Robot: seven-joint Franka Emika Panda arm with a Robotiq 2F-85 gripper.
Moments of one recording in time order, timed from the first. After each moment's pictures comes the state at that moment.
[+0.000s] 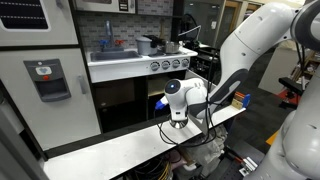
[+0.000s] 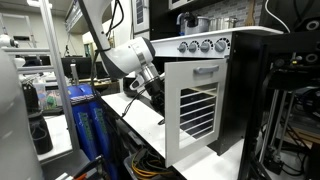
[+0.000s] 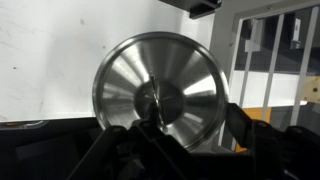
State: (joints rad) arm 0.15 0.08 0.06 -2.51 -0.95 2.42 -2.16
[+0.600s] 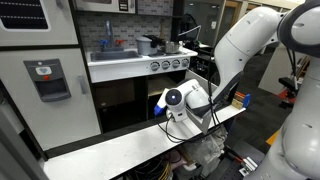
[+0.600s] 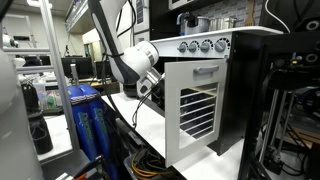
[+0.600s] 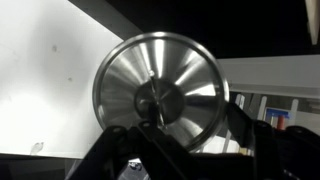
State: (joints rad) arm 0.14 0.16 0.06 -2.46 -1.39 2.40 -2.13
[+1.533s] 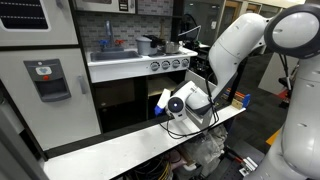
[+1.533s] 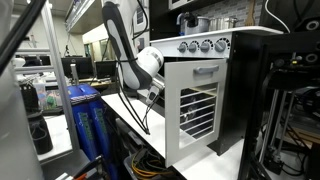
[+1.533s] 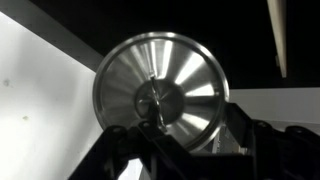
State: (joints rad) arm 0.11 0.24 0.06 -2.40 -1.69 2.35 -1.94
